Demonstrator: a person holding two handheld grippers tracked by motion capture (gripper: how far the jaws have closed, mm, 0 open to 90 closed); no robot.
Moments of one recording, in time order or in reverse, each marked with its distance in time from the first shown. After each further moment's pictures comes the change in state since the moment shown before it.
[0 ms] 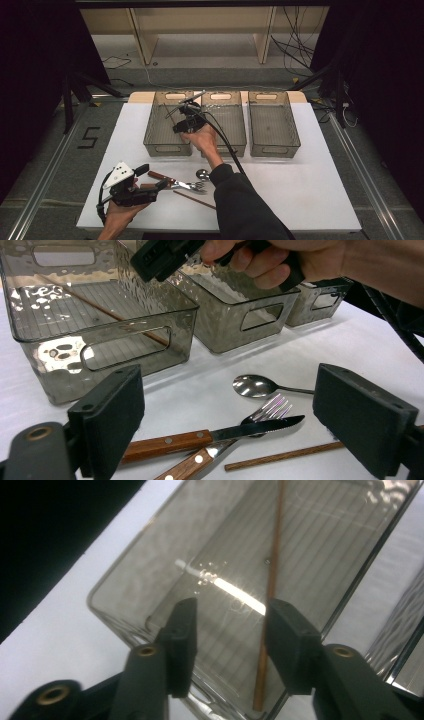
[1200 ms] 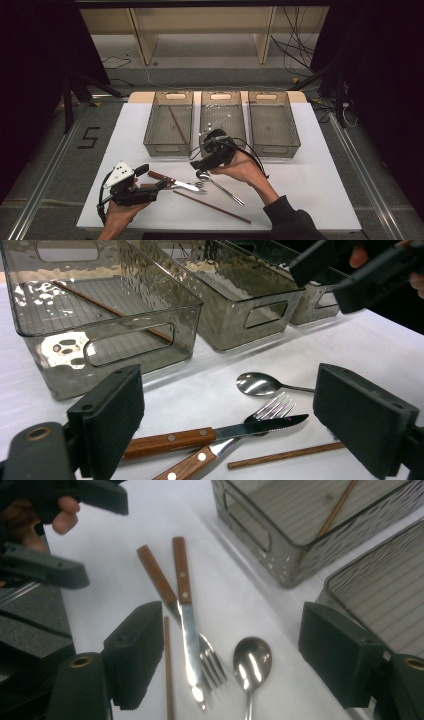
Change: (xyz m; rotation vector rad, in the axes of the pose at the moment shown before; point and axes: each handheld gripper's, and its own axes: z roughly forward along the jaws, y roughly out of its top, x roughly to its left) left arm 0.001 -0.001 0.002 0.005 0.009 -0.011; right arm 0.013 -0.095 -0.104 0.041 0.121 -0.367
